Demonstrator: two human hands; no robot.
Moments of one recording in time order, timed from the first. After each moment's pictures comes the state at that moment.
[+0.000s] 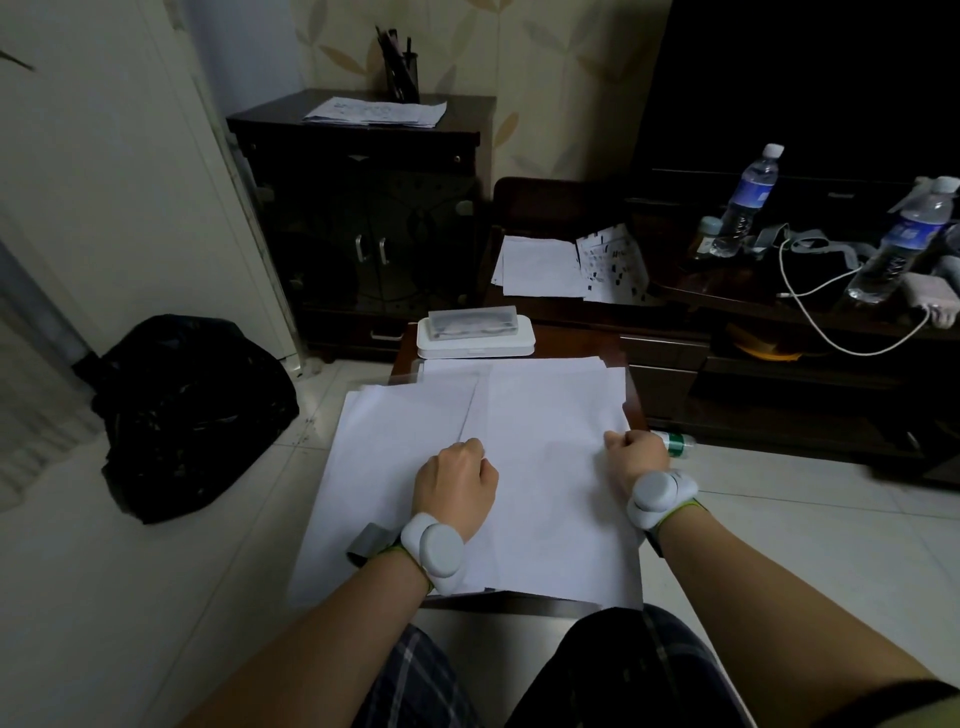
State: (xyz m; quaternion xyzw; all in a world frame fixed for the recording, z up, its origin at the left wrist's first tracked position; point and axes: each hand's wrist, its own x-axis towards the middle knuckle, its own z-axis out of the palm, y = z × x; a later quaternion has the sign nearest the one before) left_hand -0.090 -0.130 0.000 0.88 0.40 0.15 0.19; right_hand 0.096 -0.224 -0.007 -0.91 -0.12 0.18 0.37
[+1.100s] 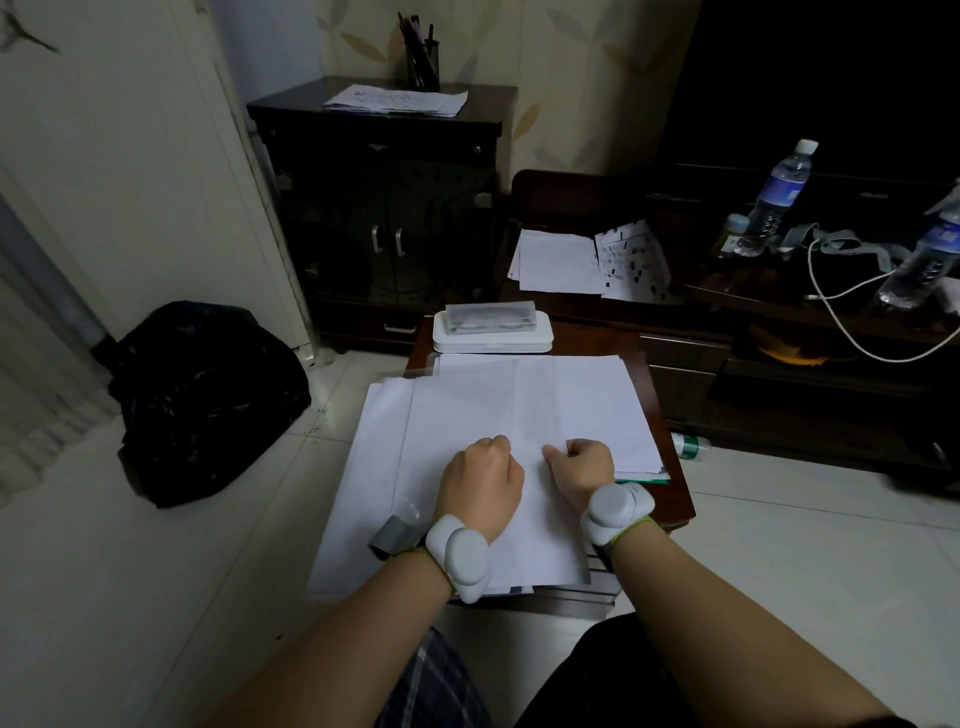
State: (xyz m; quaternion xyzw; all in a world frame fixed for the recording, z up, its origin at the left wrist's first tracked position) left_hand -0.086 -0.135 0.003 0.88 0.38 0.18 0.22; right_hand 0.042 -0.180 -0.031 -0.86 -0.17 0.23 0.43
